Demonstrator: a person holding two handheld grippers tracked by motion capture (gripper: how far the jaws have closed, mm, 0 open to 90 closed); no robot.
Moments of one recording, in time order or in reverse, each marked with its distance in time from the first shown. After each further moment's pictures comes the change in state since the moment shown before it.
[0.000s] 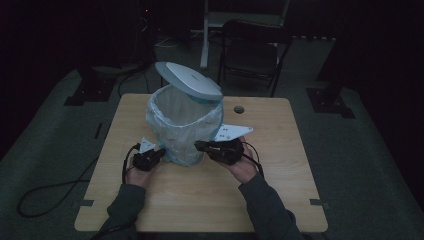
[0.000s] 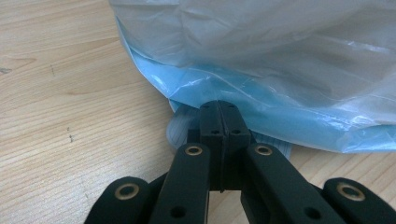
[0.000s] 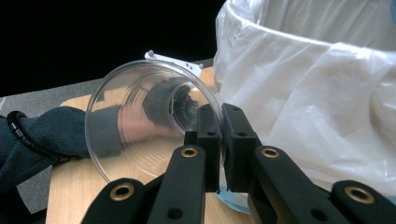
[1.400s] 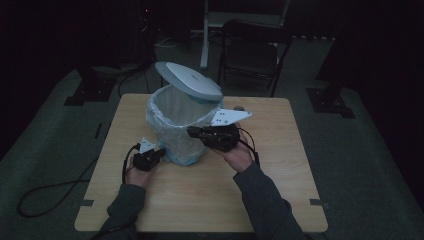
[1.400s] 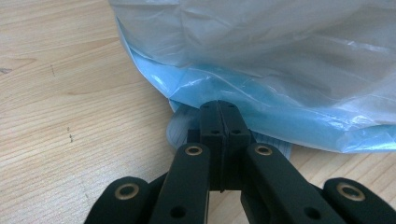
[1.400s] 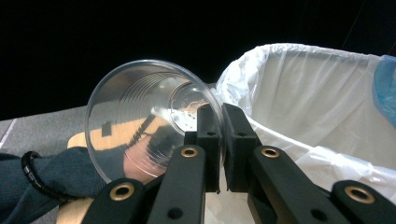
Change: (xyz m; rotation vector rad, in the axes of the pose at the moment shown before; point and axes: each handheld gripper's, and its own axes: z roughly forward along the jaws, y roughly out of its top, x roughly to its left) left arm 0.000 0.000 0.000 0.000 0.002 0.004; right arm -0.006 0.045 0.000 -0.085 0.029 -0.001
